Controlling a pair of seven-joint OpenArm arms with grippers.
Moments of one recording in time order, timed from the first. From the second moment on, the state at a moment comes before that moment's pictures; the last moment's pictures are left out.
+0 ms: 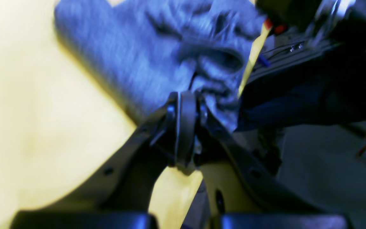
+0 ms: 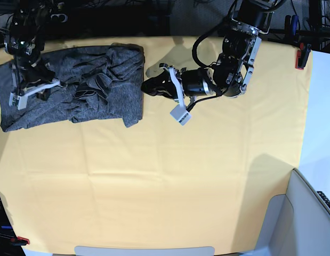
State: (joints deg) left arm -0.6 -9.9 17.1 92.3 -58.3 -25.0 59.5; right arm -19.0 14.1 22.2 117.2 28.0 -3.0 -54.9
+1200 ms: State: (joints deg) left arm 6.0 -15.8 17.1 92.3 -50.7 -25.0 54.4; right arm -18.5 11.9 -0.8 115.0 34.7 -12.0 -54.8
